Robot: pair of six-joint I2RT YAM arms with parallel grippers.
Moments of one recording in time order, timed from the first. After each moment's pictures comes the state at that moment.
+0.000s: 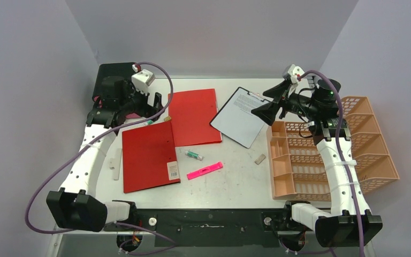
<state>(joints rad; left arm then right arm) -0.12 1.26 1.30 -0.56 0.40 0.20 0.01 1.13 1.26 -0.40 -1.01 -0.20</state>
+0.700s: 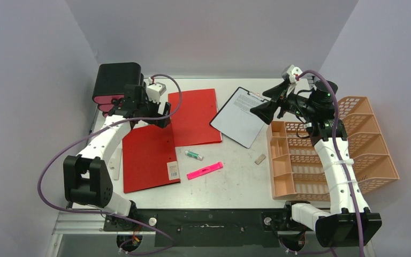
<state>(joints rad) -0.16 1.51 1.19 -0.46 0.30 0.16 0.02 1.13 1.21 -0.32 -0.96 -0.15</state>
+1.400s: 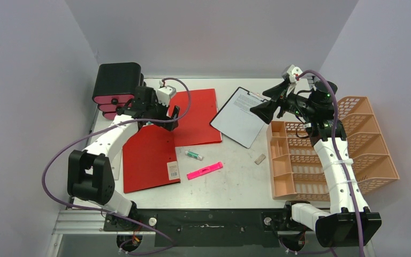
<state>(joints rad) -0.25 1.54 1.18 -0.44 0.28 0.16 0.02 1.13 1.19 -0.29 -0.95 -0.13</state>
